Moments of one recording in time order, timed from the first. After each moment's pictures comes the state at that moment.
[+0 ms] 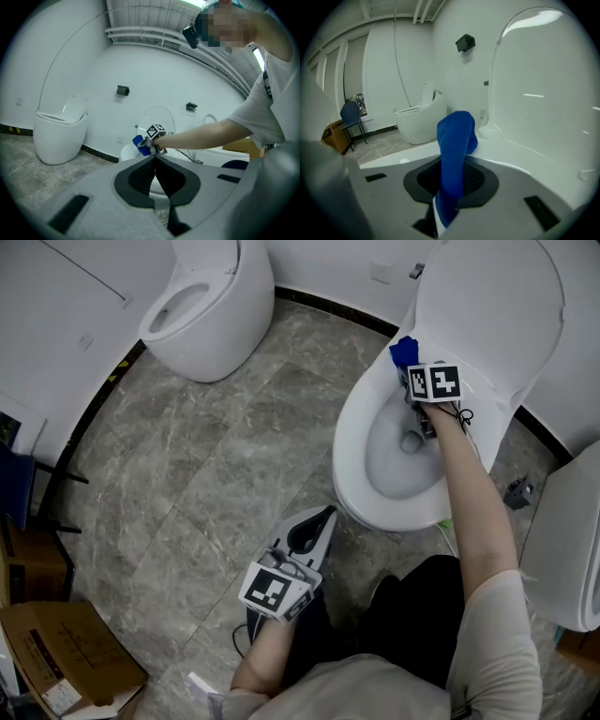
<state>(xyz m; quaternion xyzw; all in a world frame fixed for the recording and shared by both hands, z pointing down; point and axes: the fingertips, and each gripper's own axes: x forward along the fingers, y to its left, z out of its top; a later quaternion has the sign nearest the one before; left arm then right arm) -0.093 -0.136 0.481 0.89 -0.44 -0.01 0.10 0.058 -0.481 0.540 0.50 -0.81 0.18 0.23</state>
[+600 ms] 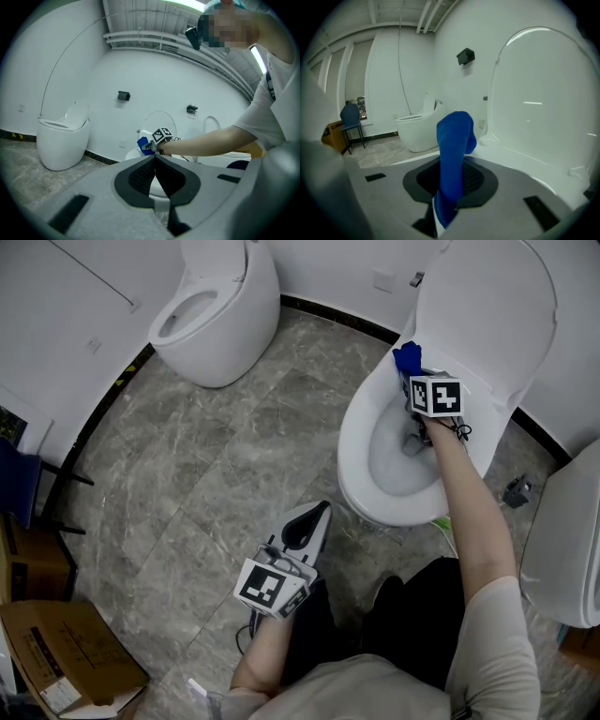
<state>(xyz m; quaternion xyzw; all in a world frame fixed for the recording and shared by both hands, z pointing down) -0.112 -0.127 0.459 0.89 -0.45 -0.02 0.08 0.054 -0.454 0.511 0.53 -0.82 0.14 0.19</state>
